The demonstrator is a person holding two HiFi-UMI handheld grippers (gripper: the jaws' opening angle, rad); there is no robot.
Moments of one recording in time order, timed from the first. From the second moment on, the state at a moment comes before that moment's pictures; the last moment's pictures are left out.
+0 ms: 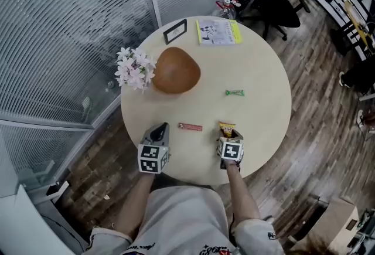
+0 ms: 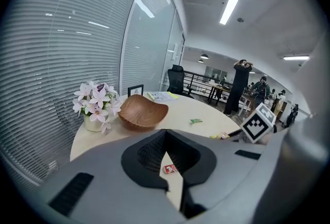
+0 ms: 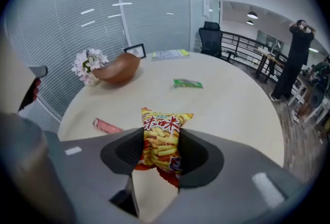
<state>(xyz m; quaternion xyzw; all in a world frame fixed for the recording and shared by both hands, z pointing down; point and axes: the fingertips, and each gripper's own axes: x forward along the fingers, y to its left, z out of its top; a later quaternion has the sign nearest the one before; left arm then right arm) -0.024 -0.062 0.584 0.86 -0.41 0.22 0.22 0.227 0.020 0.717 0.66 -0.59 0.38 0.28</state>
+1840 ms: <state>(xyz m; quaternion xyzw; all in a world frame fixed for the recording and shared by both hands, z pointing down) -0.089 -0.116 0.599 0.84 -0.45 0.20 0.22 0.100 -0.076 0.650 0.59 -0.72 0.30 0.23</state>
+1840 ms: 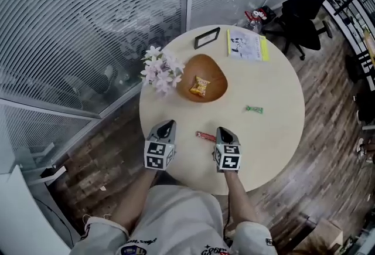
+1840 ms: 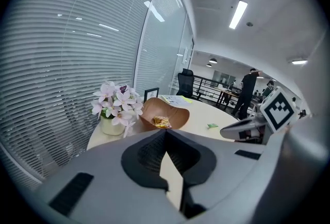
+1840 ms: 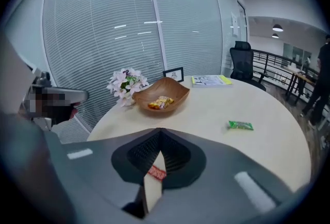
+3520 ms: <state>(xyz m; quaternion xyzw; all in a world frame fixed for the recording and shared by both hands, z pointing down) -0.114 -0.067 0.619 0.83 -0.45 0.25 0.24 0.051 -0.021 0.780 0.37 -0.77 0.26 0.44</state>
